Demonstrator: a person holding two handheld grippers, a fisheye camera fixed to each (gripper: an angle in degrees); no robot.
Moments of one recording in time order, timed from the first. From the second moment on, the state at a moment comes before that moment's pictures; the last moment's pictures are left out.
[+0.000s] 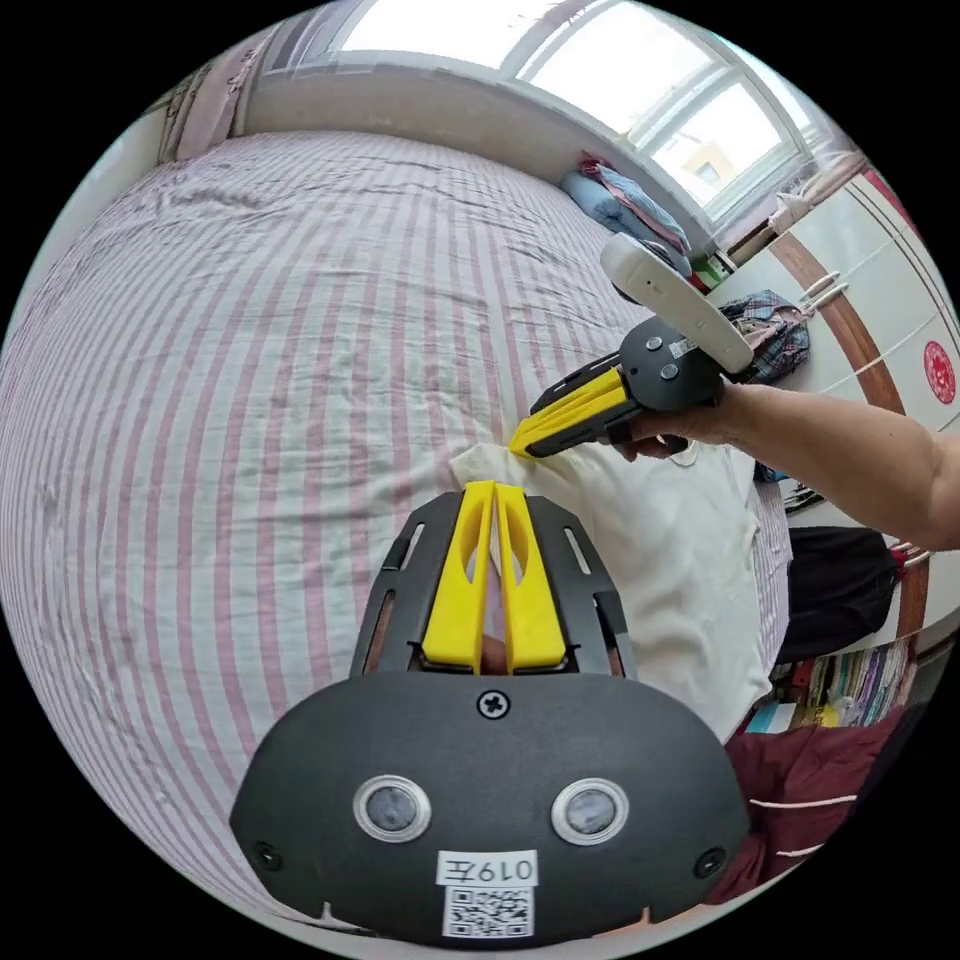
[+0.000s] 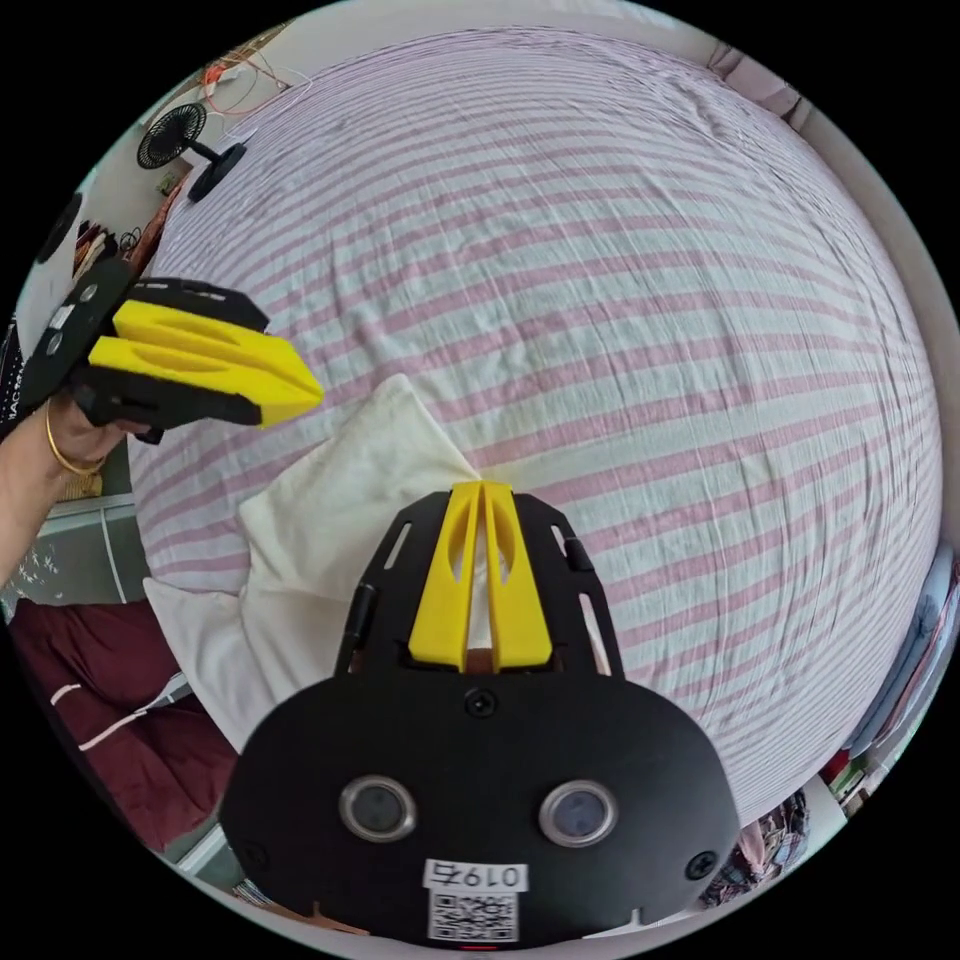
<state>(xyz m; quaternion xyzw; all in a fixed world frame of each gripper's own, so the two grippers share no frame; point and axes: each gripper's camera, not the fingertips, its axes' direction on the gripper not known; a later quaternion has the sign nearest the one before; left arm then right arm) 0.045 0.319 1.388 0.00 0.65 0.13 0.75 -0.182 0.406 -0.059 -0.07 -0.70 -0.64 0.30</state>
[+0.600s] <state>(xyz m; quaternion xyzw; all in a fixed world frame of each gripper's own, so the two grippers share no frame) 0.108 0.153 1.338 -0.07 0.66 0.55 0.51 -0.142 0.437 0.002 -0.13 -0.84 -0.47 0.23</state>
